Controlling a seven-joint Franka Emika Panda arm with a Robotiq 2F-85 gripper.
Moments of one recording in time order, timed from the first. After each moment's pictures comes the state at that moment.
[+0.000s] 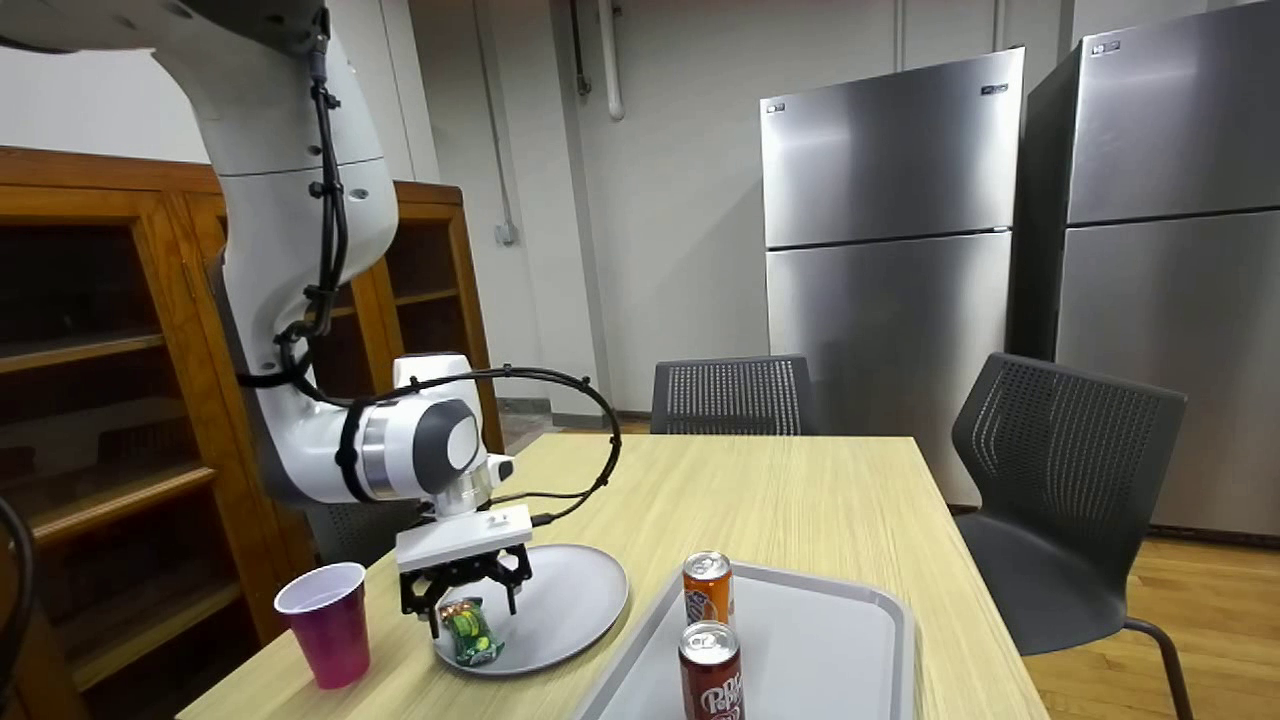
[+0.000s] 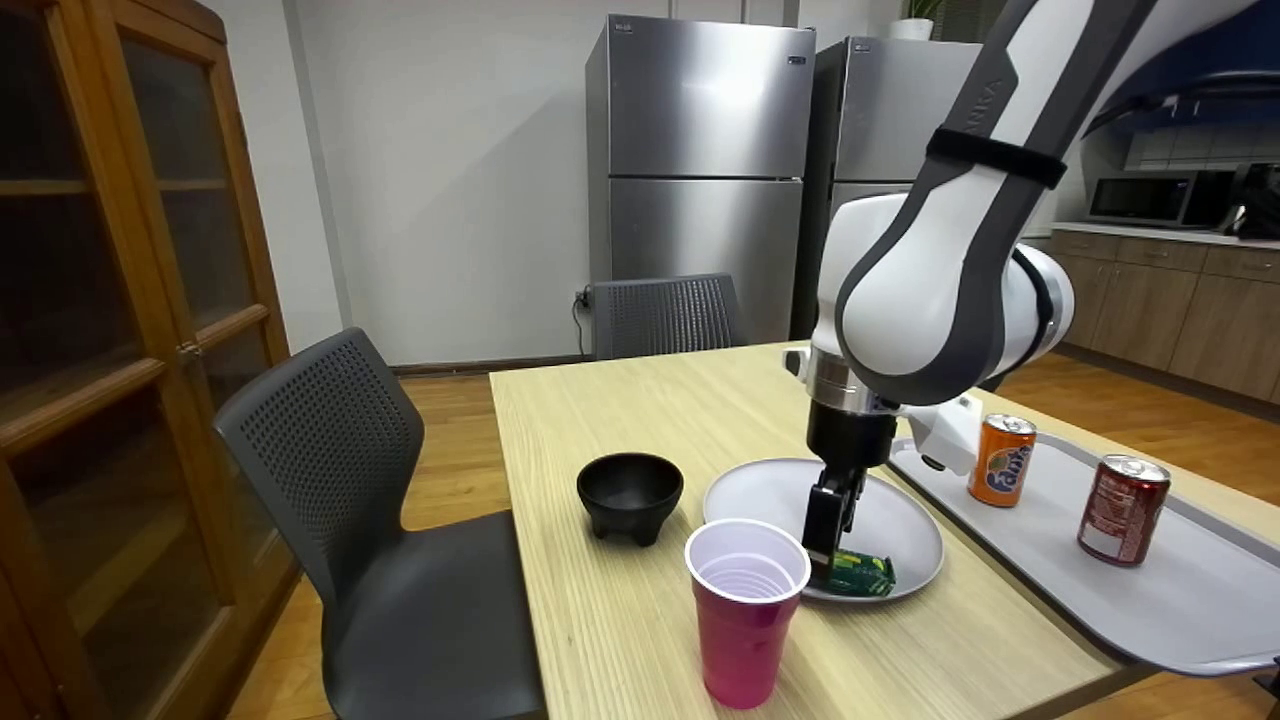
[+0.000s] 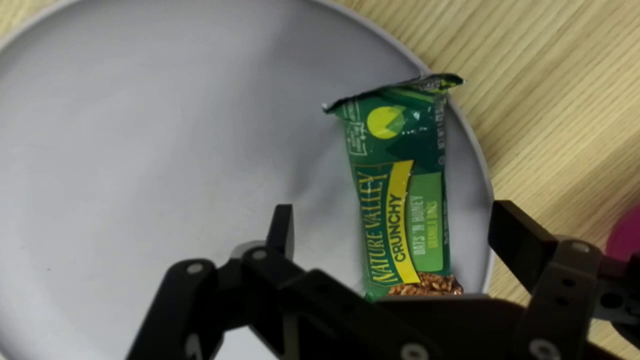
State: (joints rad) arm -0.04 0.43 0.16 -2.48 -0.20 2.90 -0.45
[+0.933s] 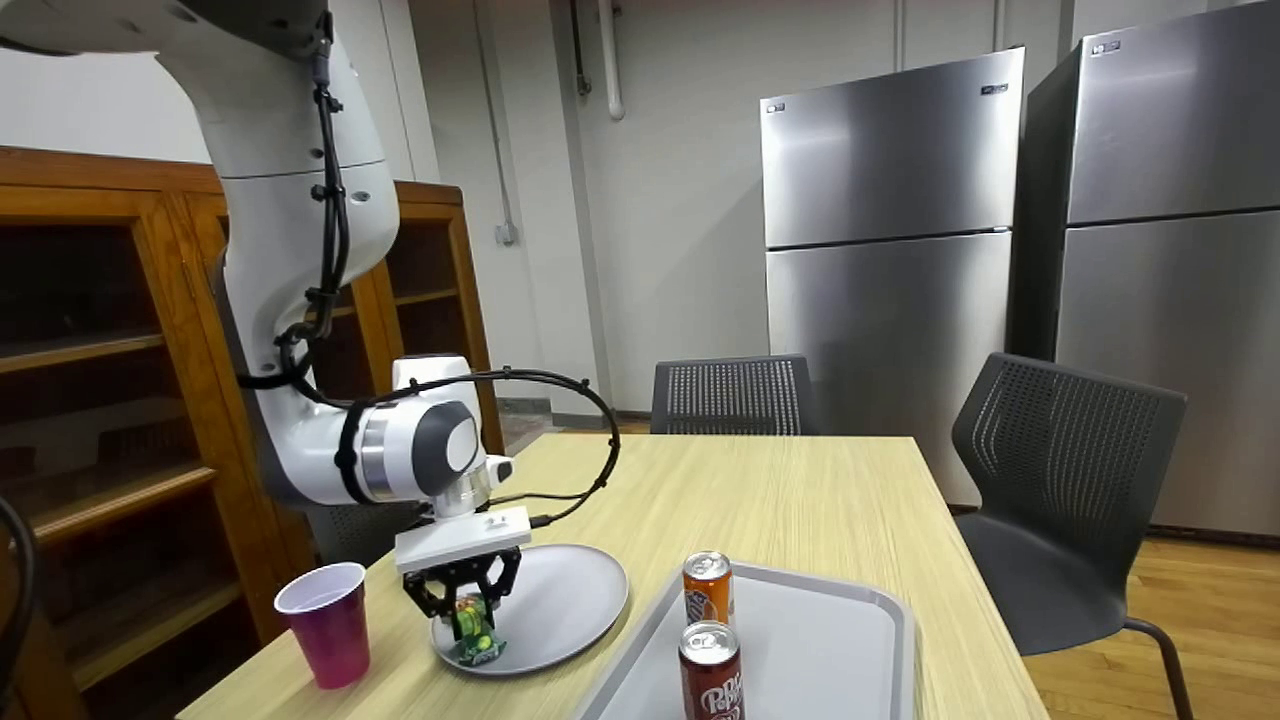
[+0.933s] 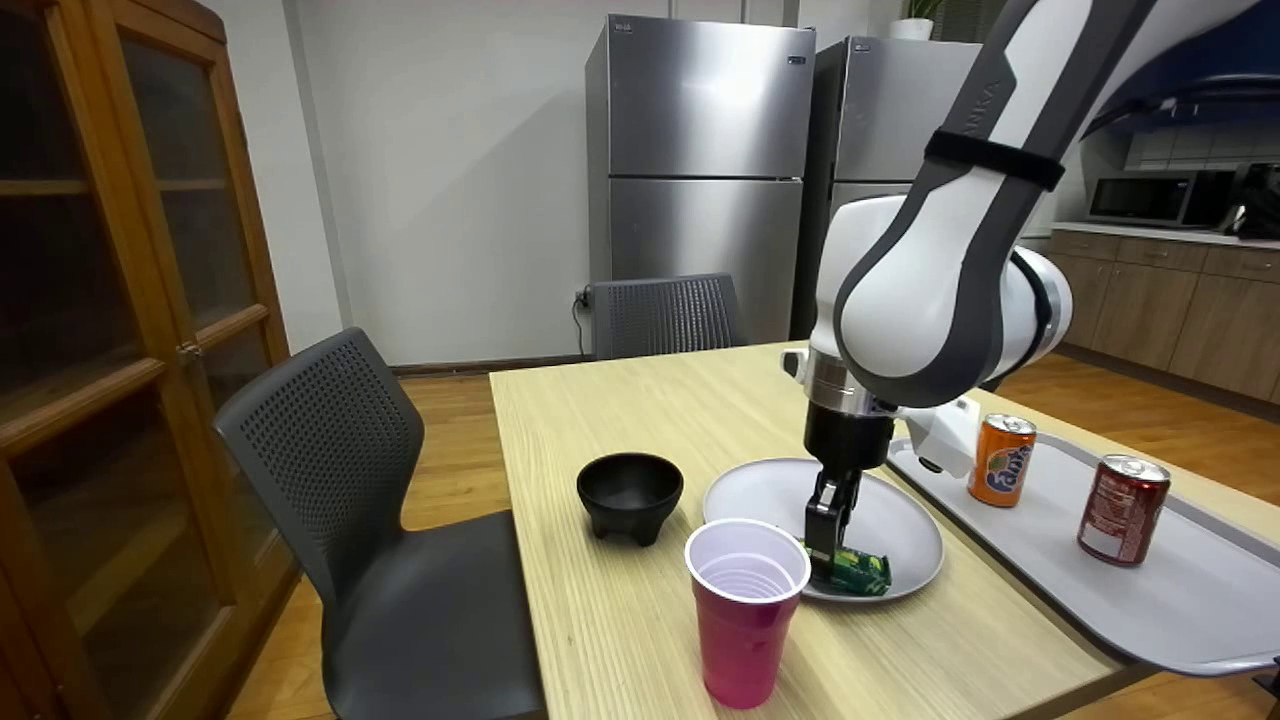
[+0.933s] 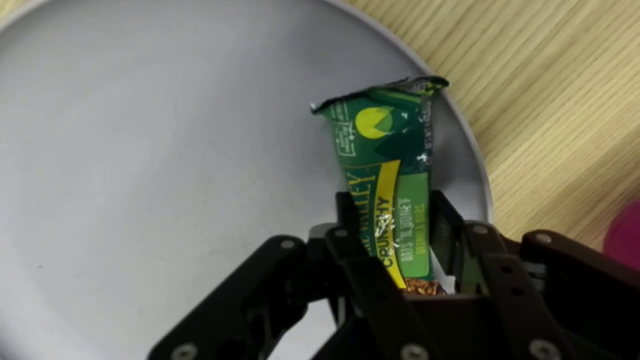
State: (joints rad) arm -0.05 0.44 0.17 -2.48 -0.20 2.91 -0.45
